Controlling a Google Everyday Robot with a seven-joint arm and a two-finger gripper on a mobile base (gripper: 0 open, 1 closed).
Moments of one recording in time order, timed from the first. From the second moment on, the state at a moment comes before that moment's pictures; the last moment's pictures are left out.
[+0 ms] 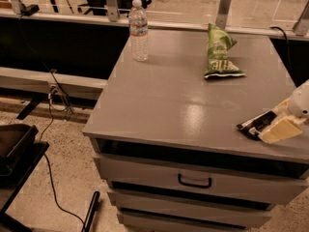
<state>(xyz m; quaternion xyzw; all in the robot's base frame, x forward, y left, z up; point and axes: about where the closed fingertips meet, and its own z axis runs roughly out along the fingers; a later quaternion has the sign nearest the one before) 0.461 -0.291 0.827 -0.45 0.87 0.14 0.14</state>
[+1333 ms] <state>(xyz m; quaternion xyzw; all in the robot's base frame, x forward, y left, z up) 0.489 -0.297 0.830 -0.41 0.87 0.19 0.19</state>
